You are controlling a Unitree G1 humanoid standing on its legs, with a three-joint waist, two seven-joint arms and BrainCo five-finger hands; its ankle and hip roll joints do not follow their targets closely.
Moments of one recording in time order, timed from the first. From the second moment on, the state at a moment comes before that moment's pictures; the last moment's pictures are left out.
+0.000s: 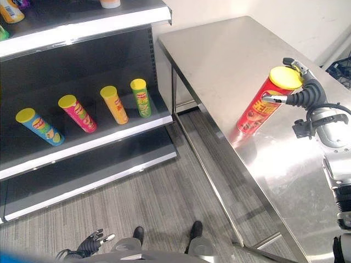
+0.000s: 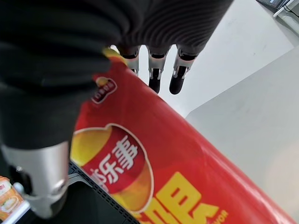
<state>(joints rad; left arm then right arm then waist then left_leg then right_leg) 0.23 0.28 -0.10 0.88 -0.11 -0.09 -0.06 -0.32 -1.06 -0.03 0.25 0.32 -0.18 0.04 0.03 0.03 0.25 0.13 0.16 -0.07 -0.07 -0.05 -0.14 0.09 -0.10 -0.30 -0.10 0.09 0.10</state>
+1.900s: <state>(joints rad) 0.13 0.28 -0.06 0.97 -0.12 -0.10 0.00 -0.51 -1.12 0.02 -0.20 0.27 -0.29 0.02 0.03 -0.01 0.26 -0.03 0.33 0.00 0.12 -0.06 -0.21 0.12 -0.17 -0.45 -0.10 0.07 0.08</state>
